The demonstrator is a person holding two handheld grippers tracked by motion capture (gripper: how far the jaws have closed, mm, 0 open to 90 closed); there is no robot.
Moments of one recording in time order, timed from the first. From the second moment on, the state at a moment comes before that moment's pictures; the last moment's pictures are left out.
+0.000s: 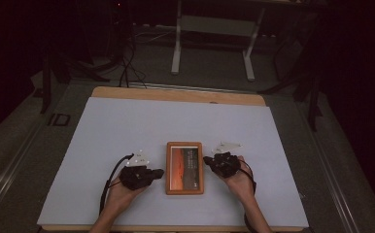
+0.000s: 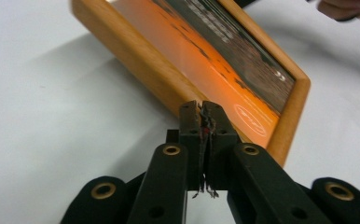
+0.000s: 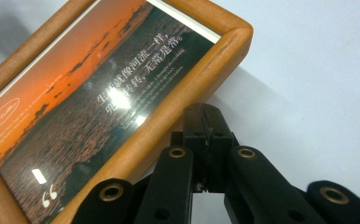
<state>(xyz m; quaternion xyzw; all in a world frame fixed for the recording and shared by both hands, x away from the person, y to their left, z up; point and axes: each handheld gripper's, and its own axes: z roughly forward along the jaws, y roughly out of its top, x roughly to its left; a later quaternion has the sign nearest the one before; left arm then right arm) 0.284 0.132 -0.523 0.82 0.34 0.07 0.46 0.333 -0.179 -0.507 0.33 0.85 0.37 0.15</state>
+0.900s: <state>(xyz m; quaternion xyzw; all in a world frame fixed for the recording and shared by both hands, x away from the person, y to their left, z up) 0.298 0.119 -0.519 0.78 0.40 0.04 0.48 0.331 -0.179 -0.499 0.36 0.82 0.44 0.06</state>
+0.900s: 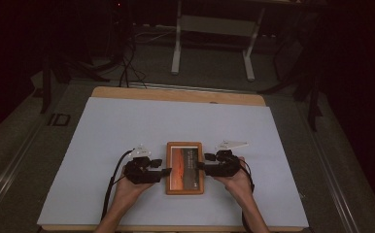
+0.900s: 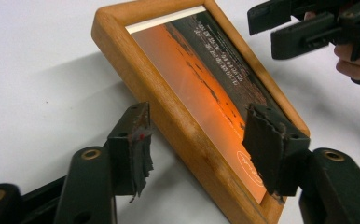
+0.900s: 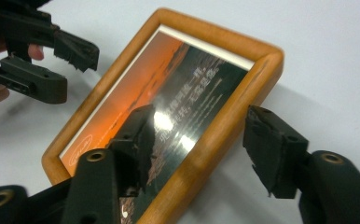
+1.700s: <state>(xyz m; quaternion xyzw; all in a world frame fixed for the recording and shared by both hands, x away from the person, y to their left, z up) 0.296 0.118 -0.520 0.79 0.40 0.05 0.47 0.340 -0.162 -0.500 0.32 0.81 0.47 0.13</state>
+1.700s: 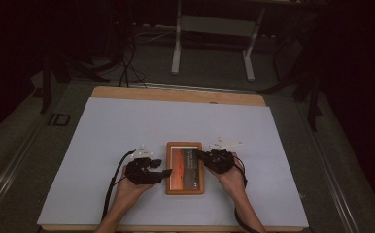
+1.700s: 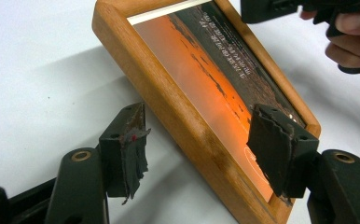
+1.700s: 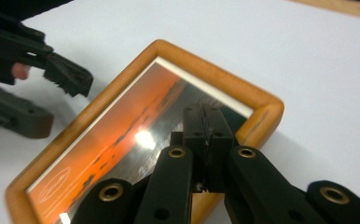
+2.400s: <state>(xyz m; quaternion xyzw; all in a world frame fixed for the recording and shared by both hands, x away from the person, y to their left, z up) 0.289 0.122 -0.512 0.78 0.40 0.05 0.48 0.362 -0.148 -0.502 0.33 0.82 0.44 0.18</state>
